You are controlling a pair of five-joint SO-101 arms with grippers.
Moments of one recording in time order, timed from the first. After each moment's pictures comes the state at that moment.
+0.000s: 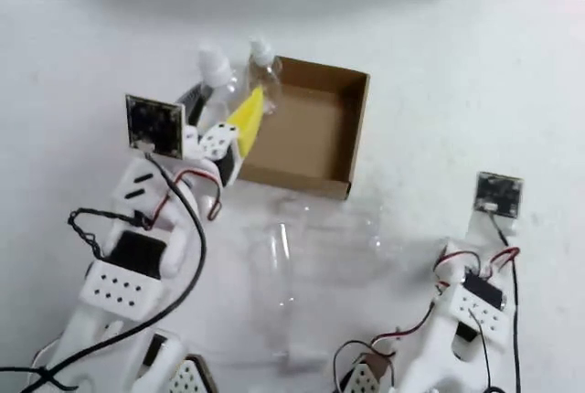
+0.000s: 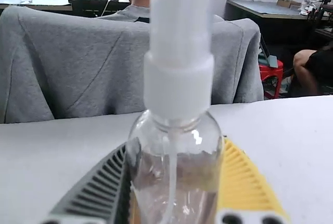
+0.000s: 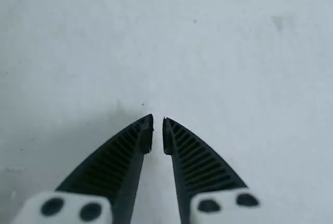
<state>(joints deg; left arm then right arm) 11.9 -53.2 63.2 8.5 7.2 29.1 -52.4 84.8 29.4 20.4</state>
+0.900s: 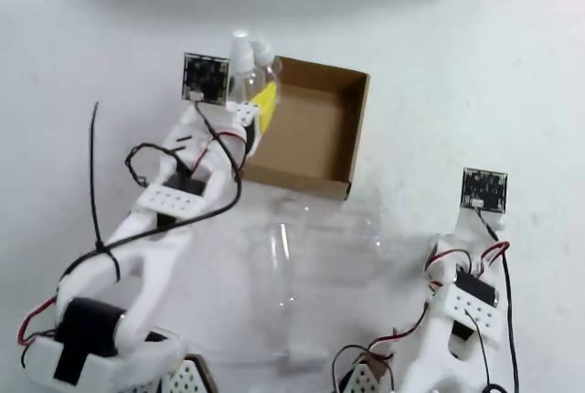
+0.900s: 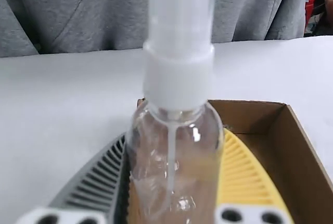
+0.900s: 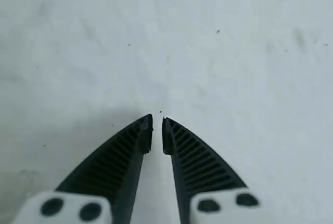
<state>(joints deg) 10.4 -9.5 52.0 -14.5 7.2 26.5 -52.4 84.9 27.8 20.3</state>
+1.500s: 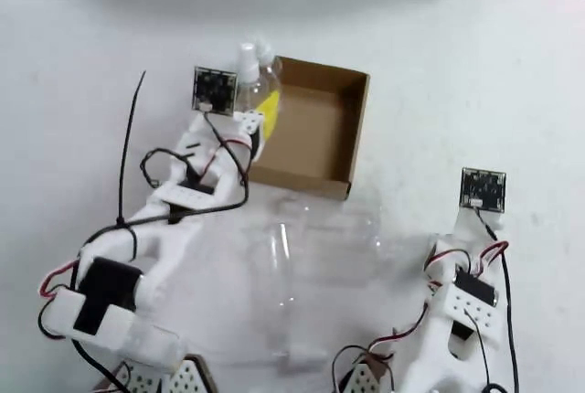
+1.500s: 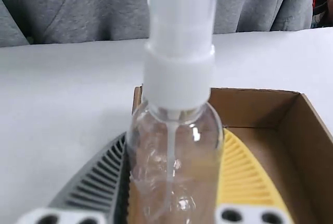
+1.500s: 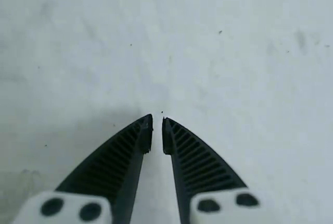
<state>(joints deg) 10.4 3.1 51.8 -28.3 7.1 26.4 -52.4 84.9 27.8 20.3</state>
